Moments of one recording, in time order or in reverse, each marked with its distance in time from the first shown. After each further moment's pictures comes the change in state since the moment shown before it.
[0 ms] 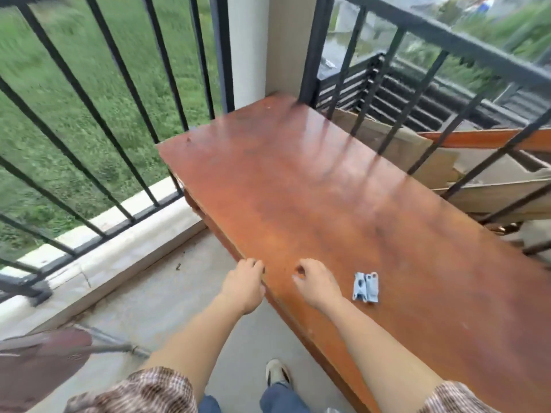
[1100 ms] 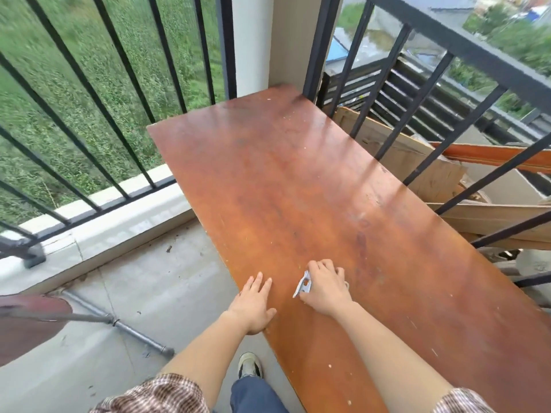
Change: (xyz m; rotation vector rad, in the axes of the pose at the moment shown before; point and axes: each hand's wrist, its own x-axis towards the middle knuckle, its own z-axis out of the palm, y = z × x) left_hand 0.019 0.105 0.076 -0.104 -0.278 -0.103; right_hand 0.010 0.119 -0.052 -0.388 -0.121 -0.163
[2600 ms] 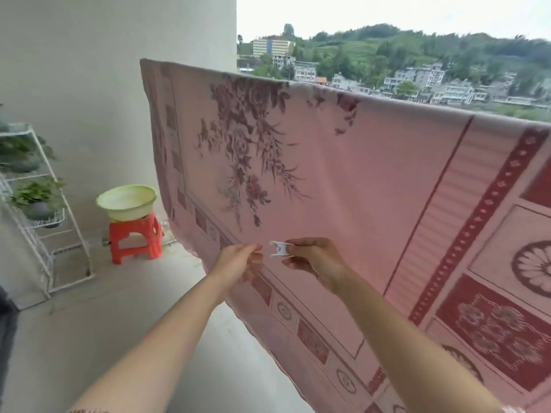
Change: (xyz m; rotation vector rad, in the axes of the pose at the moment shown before) left_hand -0.844 -0.768 0.060 -1.746 1.909 -0.709; right_hand -0.352 -1.193 0.080 0.754 -1.050 -1.116
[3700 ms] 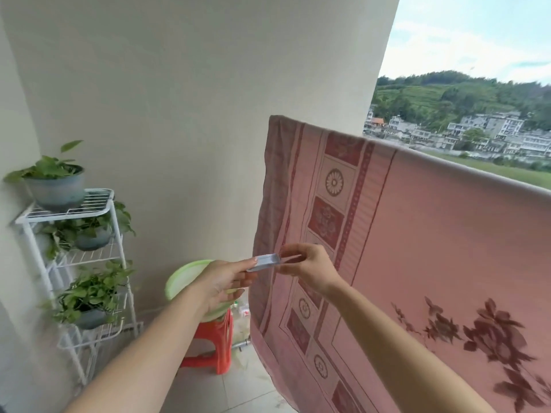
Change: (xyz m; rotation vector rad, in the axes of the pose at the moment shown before) left_hand 0.604 0.255 -0.575 -0.118 0.118 -0.059; right_hand 0.715 -0.125 0.527 -0.489 -0.216 -0.280
